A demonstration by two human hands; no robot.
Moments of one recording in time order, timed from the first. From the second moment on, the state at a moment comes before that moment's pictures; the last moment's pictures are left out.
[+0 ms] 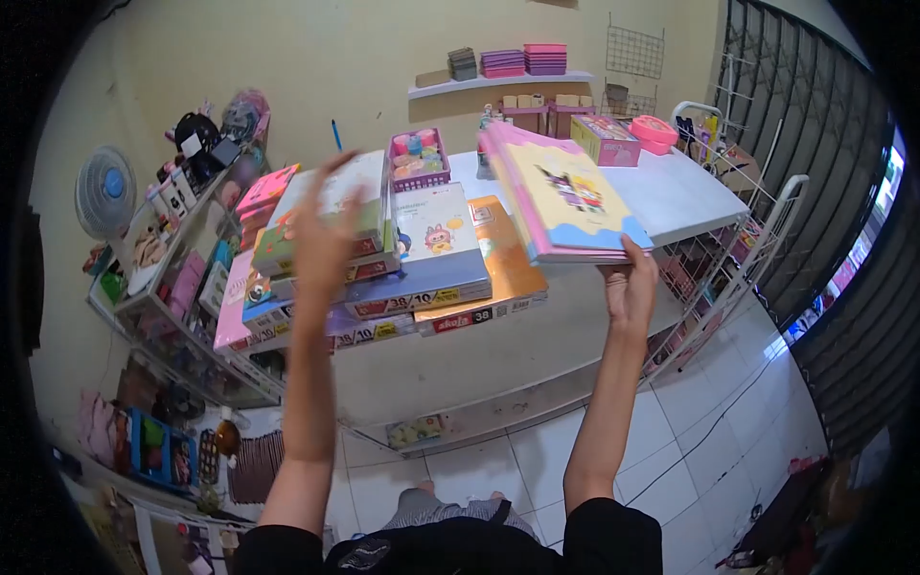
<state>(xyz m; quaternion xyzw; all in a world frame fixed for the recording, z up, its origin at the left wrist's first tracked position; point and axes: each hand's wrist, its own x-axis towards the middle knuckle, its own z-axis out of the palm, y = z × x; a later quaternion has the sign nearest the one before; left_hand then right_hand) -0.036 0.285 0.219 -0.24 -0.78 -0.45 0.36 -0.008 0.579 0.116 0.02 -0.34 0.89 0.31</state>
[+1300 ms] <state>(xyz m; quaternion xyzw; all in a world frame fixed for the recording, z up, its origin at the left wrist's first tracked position) -0.096 0.160 0.194 -0.11 -0.51 -0.85 -0.03 -0.042 0.346 0.213 0.07 -0.73 0.65 0.17</state>
